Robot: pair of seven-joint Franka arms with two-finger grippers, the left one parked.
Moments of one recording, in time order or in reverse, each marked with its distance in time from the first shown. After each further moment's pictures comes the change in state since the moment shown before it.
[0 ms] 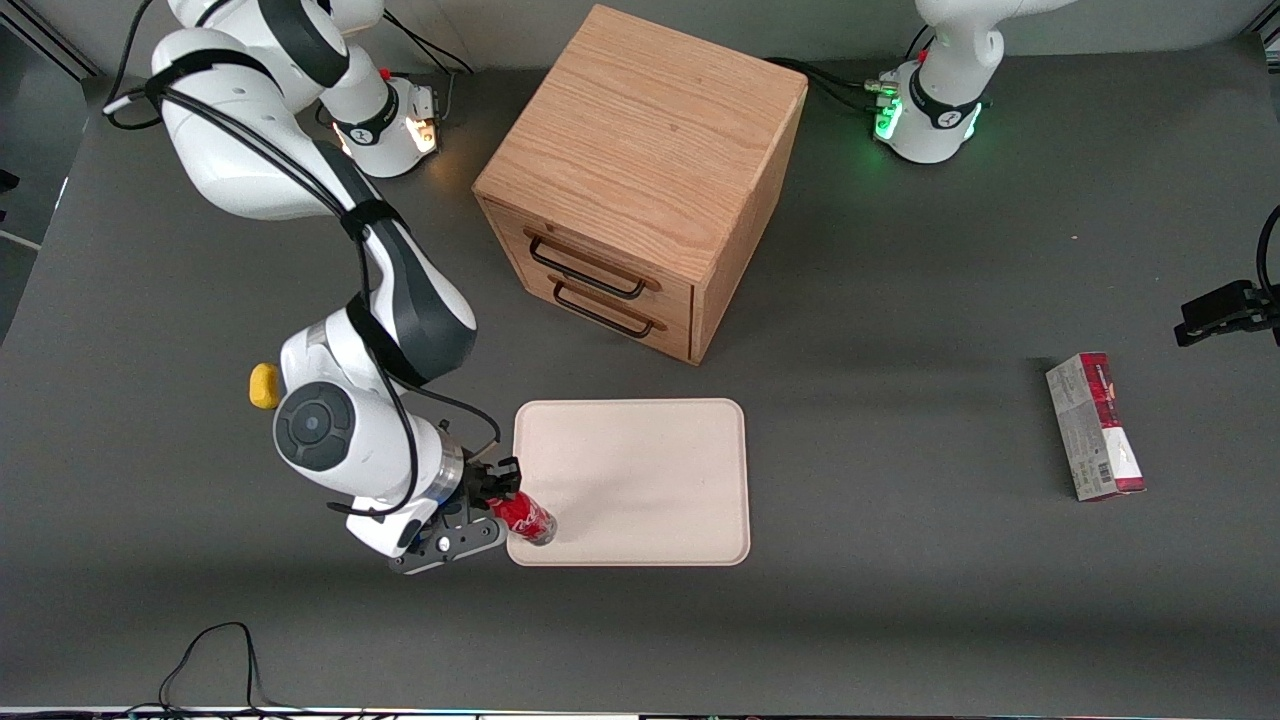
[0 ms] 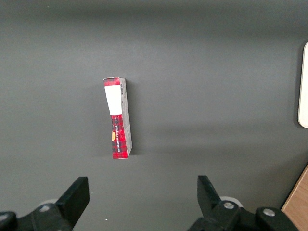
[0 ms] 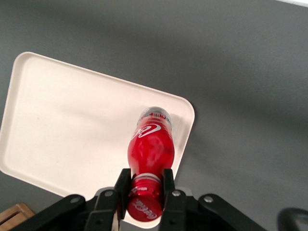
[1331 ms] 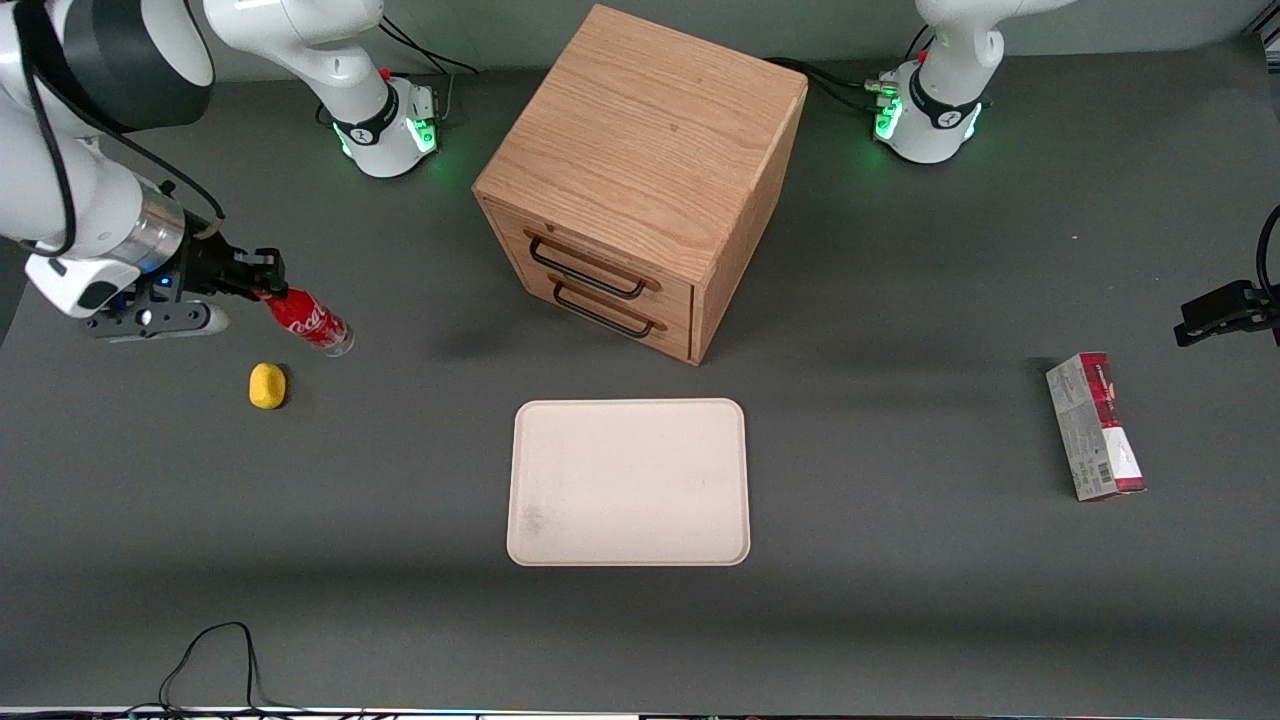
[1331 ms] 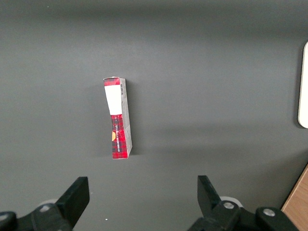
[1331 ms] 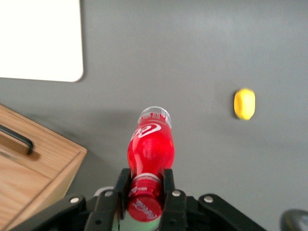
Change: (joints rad) arm -0.032 -0.837 -0.327 -0.688 0.156 -0.341 -0.070
